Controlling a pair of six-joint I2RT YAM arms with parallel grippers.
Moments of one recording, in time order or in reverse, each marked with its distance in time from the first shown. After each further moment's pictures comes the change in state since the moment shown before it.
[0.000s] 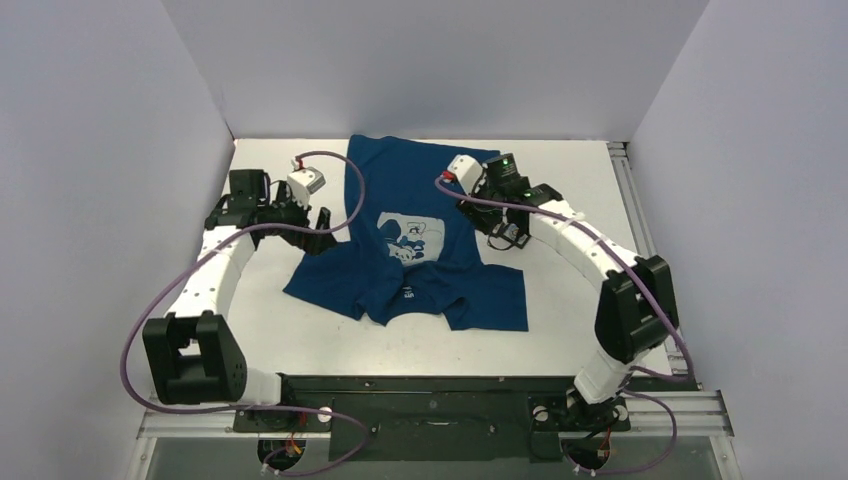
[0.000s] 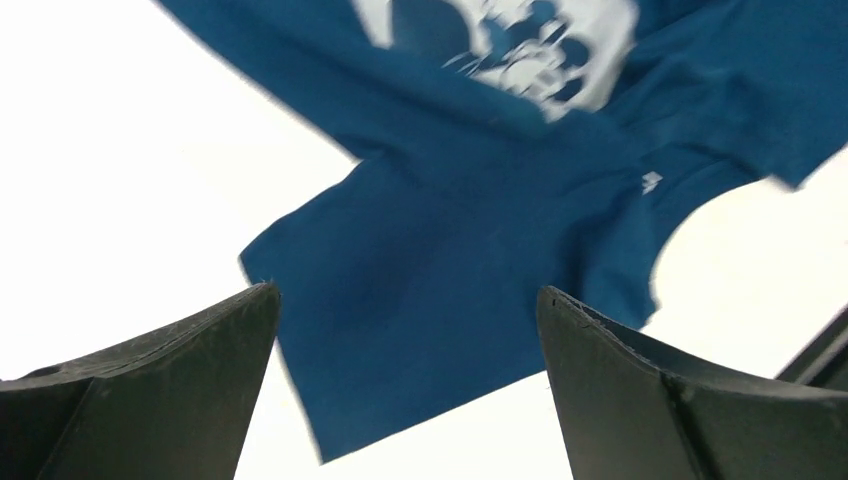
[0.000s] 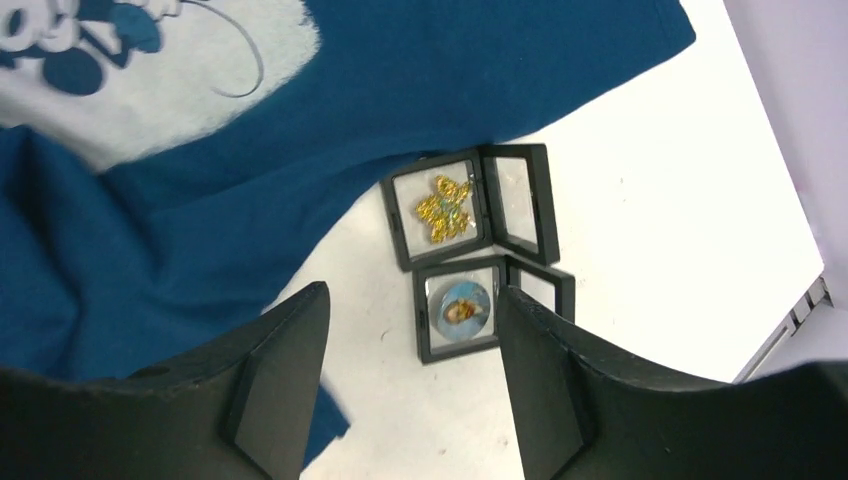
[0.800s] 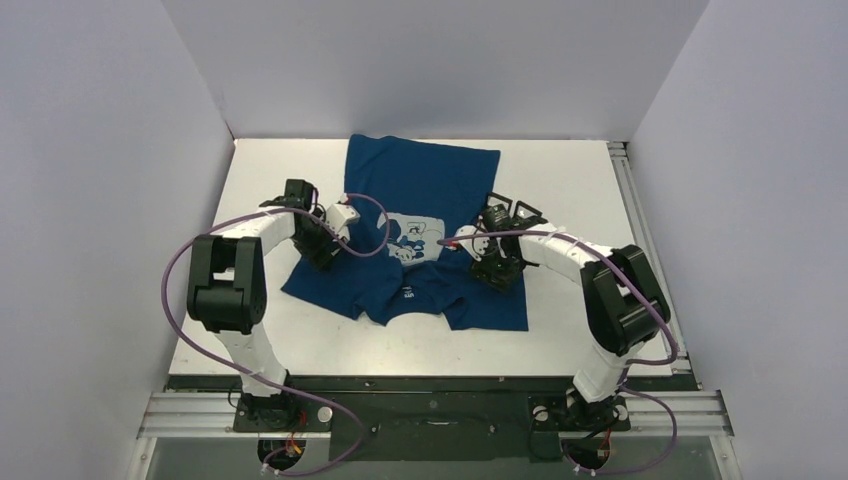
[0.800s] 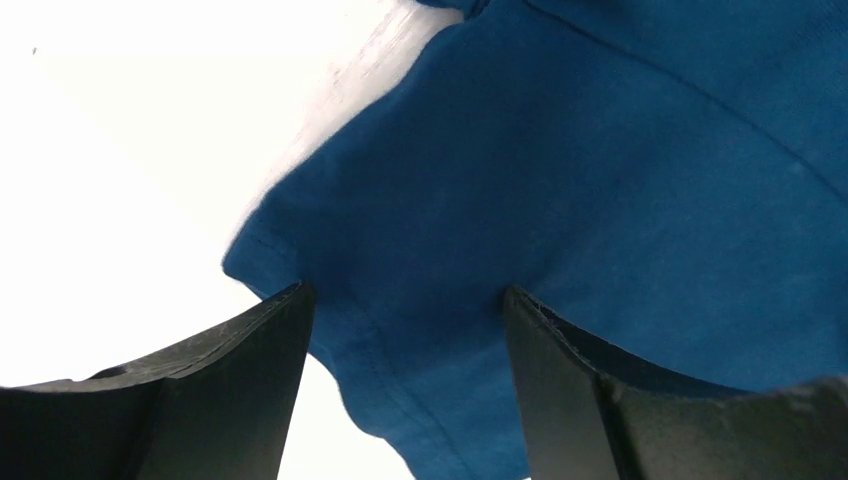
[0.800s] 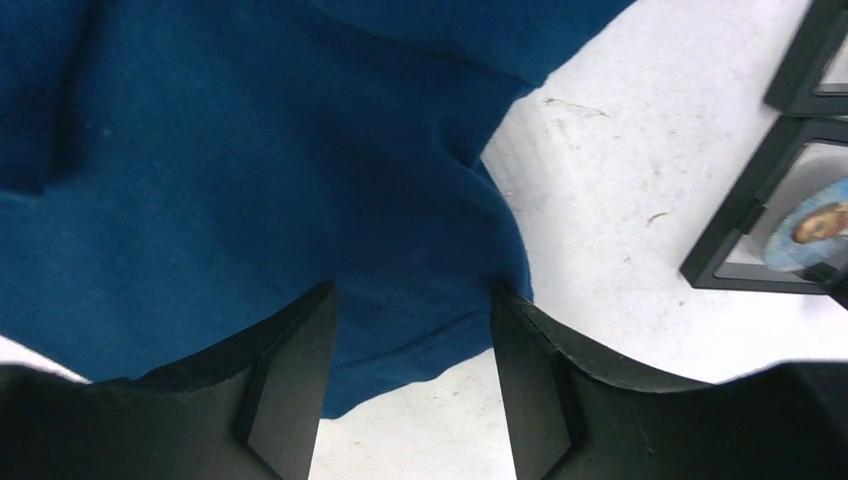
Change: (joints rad) left arm -0.111 0.473 0.077 -0.029 -0.459 0.354; right arm -0.002 -0.005 -0.283 -0.201 -0.072 -0.103
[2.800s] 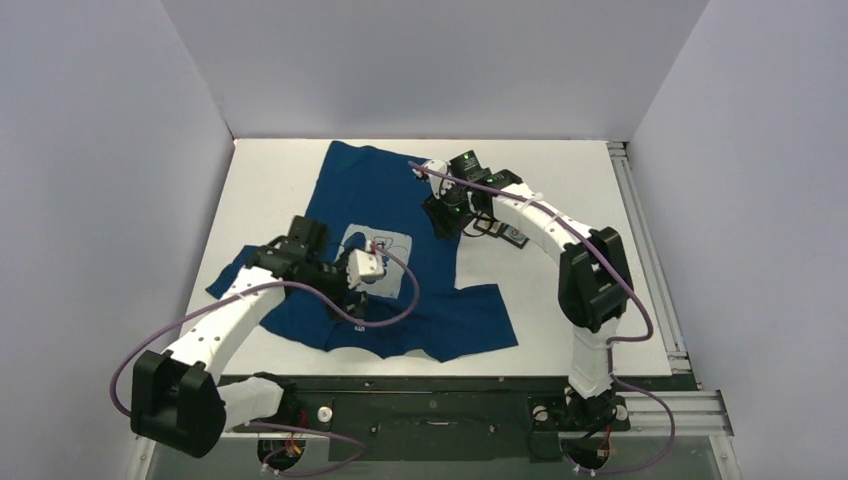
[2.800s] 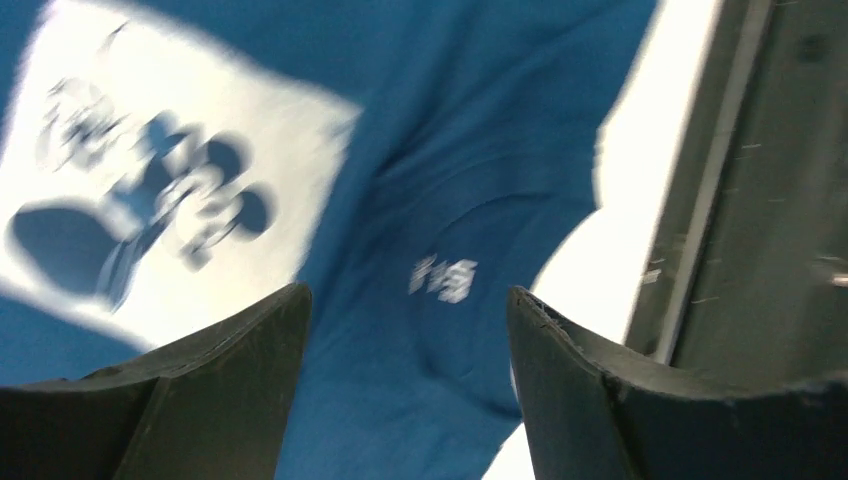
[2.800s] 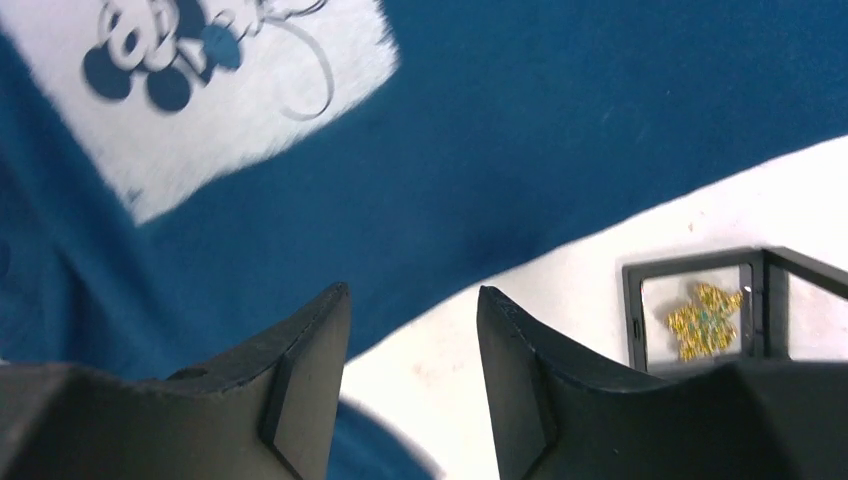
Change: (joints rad) left arm -0.127 -0.608 -0.255 -0.238 0.423 0.190; right arm 0.081 0.162 0.502 -0.032 -0.216 0.362
